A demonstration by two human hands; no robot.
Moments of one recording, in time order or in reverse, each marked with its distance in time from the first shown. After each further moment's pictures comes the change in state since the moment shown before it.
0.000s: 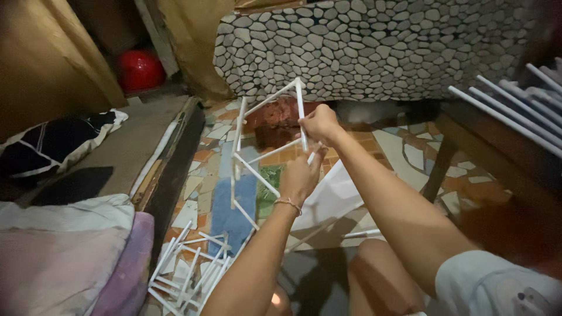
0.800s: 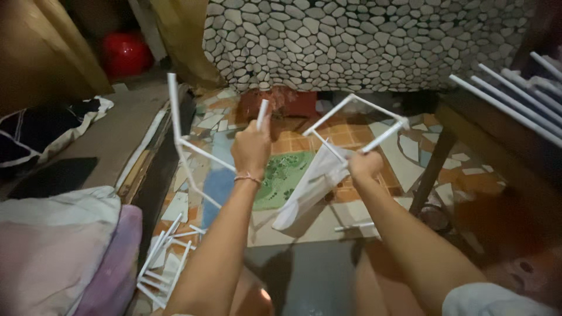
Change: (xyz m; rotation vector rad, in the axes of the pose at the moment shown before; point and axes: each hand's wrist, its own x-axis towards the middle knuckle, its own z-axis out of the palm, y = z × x) left_hand 0.056 -0.060 -0.042 0.135 0.450 0.040; right_hand -0.034 0.203 -0.017 -0.014 0.759 0.299
